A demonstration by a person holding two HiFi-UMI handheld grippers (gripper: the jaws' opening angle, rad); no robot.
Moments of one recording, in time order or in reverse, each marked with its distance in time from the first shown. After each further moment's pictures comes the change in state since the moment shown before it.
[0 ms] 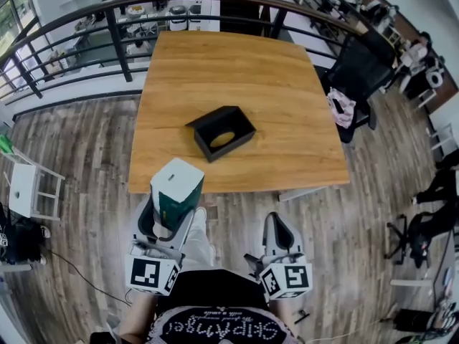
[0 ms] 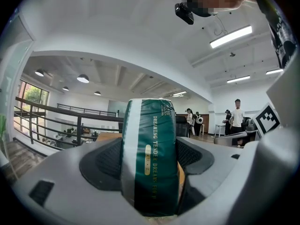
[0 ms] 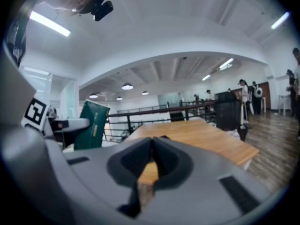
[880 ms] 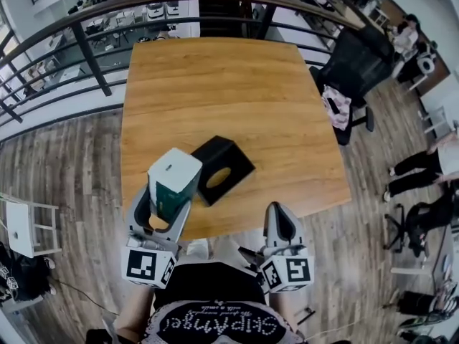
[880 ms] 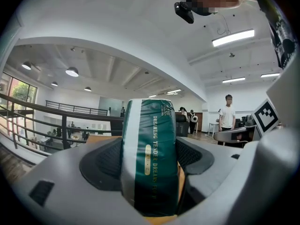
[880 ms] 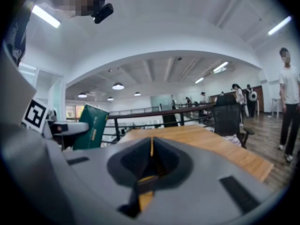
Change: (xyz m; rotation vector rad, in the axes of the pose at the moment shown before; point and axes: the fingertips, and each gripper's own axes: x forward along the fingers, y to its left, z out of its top) left arm 0.179 0.086 0.027 0.015 0.022 -0.108; right arm 0.166 -0.031 0.063 0.005 -0.032 -0.104
